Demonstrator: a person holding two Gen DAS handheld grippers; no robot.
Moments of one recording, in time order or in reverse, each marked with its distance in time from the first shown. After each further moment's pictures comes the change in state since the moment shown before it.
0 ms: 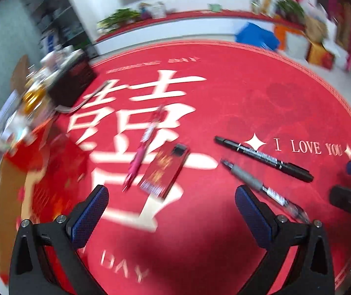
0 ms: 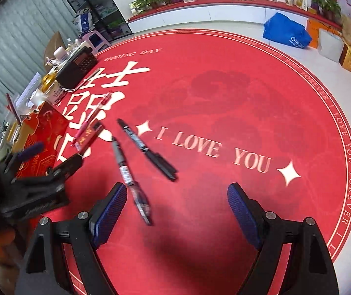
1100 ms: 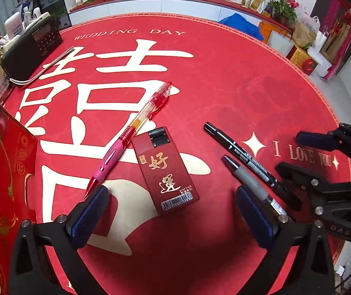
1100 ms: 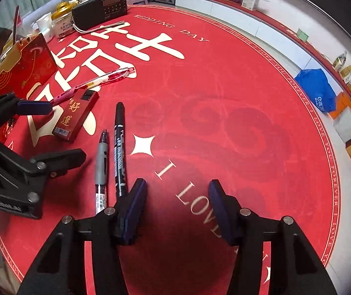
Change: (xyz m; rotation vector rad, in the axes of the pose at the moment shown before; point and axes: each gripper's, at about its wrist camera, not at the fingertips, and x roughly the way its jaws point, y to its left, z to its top) left arm 0.041 0.028 0.000 -0.107 0.116 -0.261; right arm 0.070 0.049 0.050 -0.443 0.120 -0.157
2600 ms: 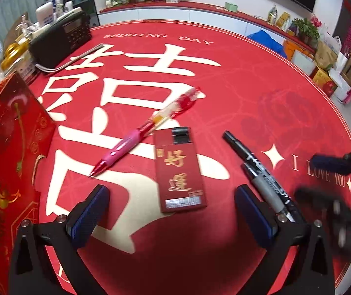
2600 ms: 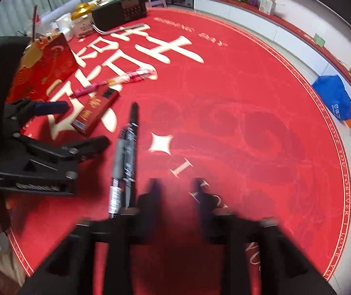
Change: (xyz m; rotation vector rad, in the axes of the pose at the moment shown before) left arm 0.002 0.004 -0.008 -0.134 -0.086 0.116; right arm -0.012 0.014 -0.006 -0.077 -0.070 0.091
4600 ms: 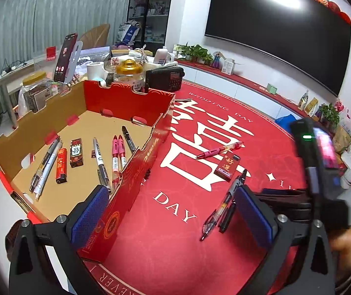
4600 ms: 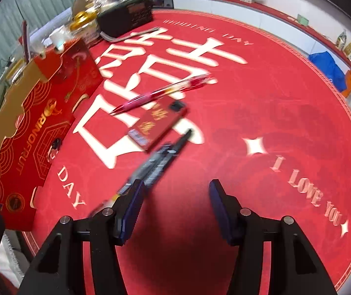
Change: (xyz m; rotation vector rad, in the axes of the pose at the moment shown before) left arm -0.157 0.069 -0.121 -0.328 -0.391 0.099; right arm 0.017 0.106 0.016 0.195 0.043 -0.006
